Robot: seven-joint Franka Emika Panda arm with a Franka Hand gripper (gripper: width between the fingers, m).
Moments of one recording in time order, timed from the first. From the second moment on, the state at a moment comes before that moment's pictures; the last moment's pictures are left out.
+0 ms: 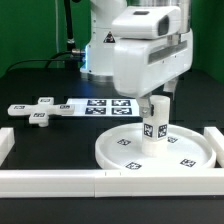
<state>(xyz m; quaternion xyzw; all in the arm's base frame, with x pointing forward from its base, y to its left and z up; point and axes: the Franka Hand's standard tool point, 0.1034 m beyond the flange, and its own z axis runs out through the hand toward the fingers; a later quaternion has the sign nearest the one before) 0.560 0.041 0.079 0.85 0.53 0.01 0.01</state>
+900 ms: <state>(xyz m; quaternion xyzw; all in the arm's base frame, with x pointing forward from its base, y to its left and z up) 0.570 0.044 0.077 0.69 0.72 -0.02 0.03</state>
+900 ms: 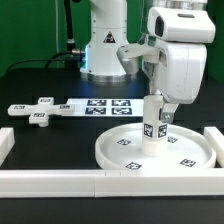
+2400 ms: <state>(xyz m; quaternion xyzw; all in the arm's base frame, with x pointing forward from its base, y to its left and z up) 0.566 0.048 0.075 0.95 0.31 0.00 0.02</state>
